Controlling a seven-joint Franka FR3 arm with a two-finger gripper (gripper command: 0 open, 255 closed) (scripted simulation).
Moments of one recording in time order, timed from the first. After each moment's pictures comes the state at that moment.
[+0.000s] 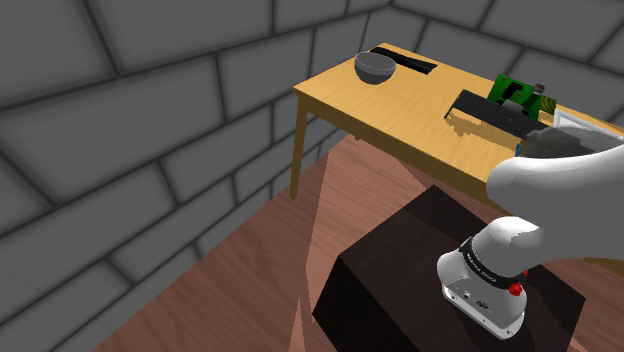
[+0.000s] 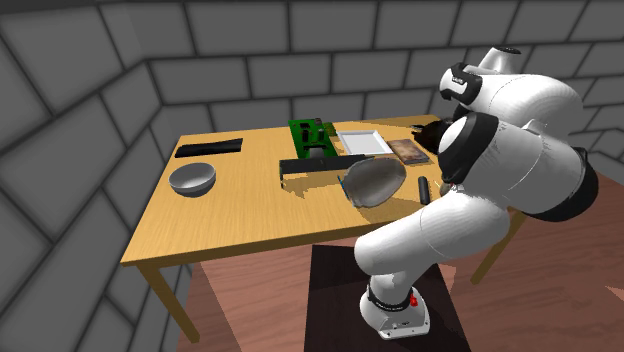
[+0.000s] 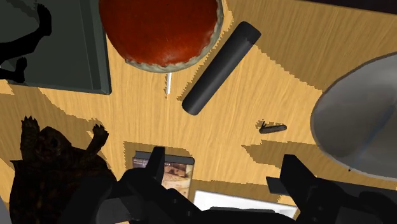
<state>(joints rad) -1.23 -0.49 -0.78 -2.13 -0.21 1.98 -0.68</state>
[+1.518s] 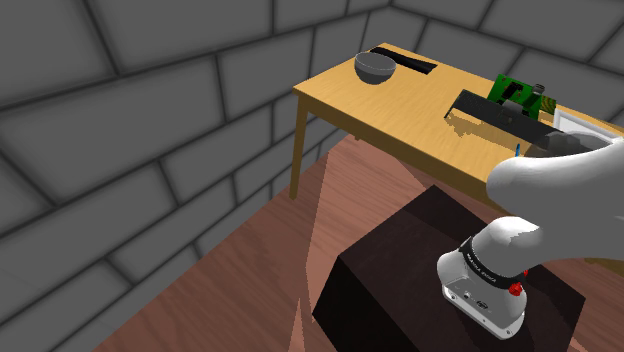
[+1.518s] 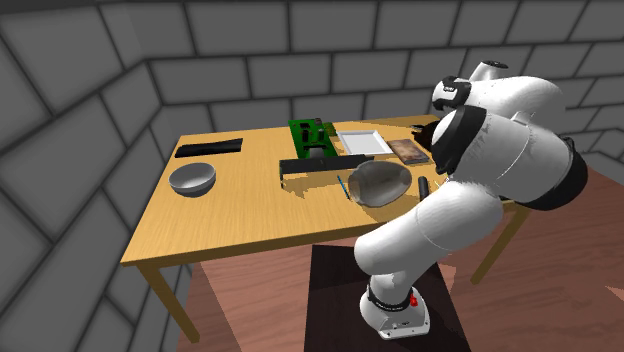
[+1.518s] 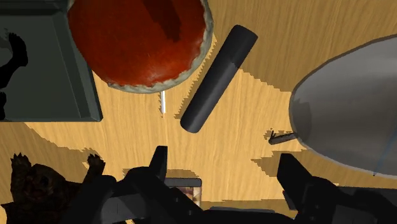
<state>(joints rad) -1.24 -0.42 -0.80 -2.18 -0.19 2.05 -0.58</state>
